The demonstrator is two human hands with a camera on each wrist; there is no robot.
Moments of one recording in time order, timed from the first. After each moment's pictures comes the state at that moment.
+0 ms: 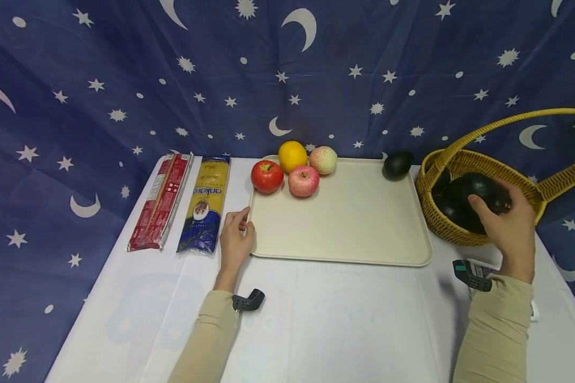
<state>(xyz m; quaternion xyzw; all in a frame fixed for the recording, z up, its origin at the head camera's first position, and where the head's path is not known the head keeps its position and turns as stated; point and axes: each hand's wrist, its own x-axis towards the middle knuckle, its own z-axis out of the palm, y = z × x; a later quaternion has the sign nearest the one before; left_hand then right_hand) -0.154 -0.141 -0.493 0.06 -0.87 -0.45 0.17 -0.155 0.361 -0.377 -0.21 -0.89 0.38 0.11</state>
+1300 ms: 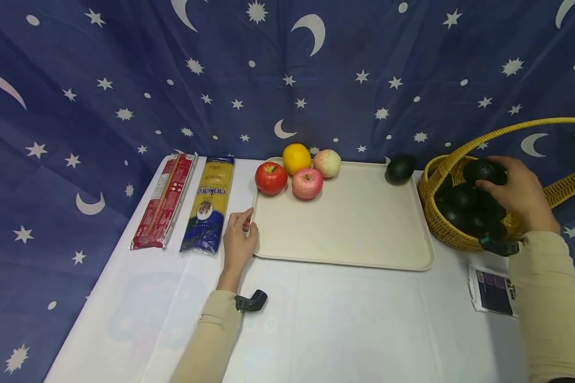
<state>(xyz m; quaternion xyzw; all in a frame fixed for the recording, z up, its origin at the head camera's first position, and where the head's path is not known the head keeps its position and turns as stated) -0.155 -0.141 -0.496 0.06 -0.87 -0.46 0.18 -0.227 0.406 -0.343 0.00 -0.98 0.21 0.02</state>
